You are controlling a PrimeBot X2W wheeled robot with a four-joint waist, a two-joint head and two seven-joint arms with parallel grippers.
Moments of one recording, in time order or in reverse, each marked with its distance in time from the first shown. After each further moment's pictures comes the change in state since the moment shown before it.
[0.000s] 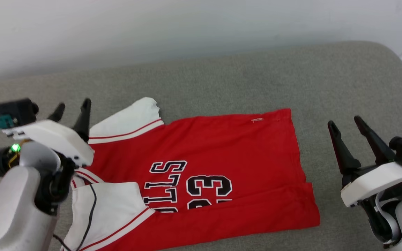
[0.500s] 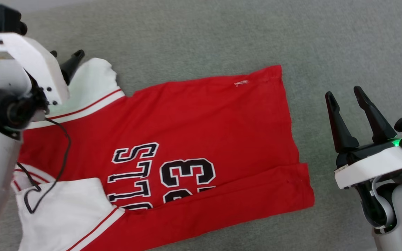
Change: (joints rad) left arm -0.449 0.086 -0.089 0.244 -0.061 -0.181 0.379; right arm -0.066 0.076 -0.031 -0.118 -0.026 0.000 -0.022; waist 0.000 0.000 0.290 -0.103
